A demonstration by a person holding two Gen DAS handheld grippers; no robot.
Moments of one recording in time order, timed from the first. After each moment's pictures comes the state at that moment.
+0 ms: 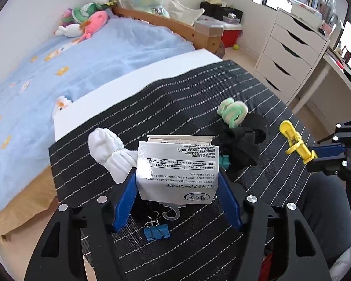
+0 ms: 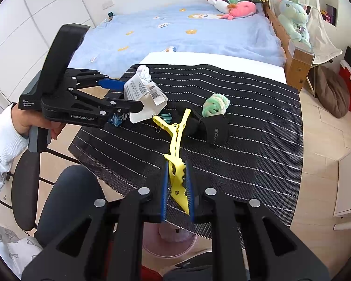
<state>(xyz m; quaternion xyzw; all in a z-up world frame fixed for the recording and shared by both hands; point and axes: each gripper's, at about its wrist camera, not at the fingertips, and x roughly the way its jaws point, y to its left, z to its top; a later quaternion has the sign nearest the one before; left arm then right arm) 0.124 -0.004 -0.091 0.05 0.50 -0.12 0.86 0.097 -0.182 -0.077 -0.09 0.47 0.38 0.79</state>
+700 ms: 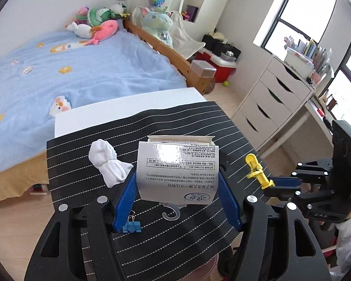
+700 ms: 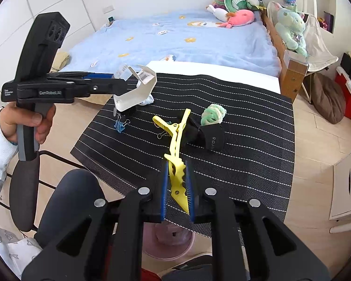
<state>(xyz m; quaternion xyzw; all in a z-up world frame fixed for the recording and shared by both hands) 0.099 0.011 -0.047 -0.09 0.44 -0.14 0.88 0.088 -0.186 -0.059 -0.10 0.45 0.38 0.81</state>
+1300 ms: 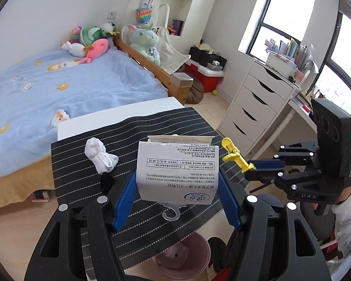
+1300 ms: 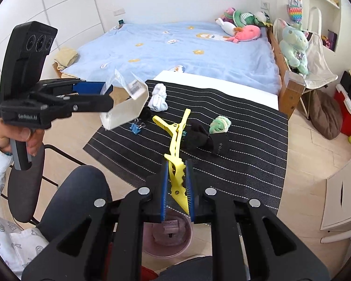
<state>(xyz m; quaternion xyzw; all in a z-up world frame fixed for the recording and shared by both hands) 0.035 -0.013 -0.014 -0.06 0.39 -0.16 0.90 0.054 -0.190 -0.027 -0.12 0.41 0.39 0.81</state>
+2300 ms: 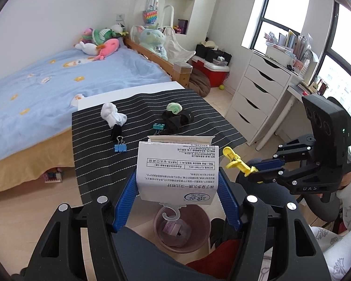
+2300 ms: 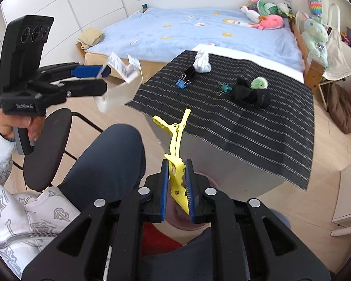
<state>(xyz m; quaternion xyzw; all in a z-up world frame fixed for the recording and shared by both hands) -0.078 -0.020 -0.020 -0.05 0.39 -0.12 0.91 -0.040 -0.198 -0.054 -0.13 0.44 0.45 0.77</state>
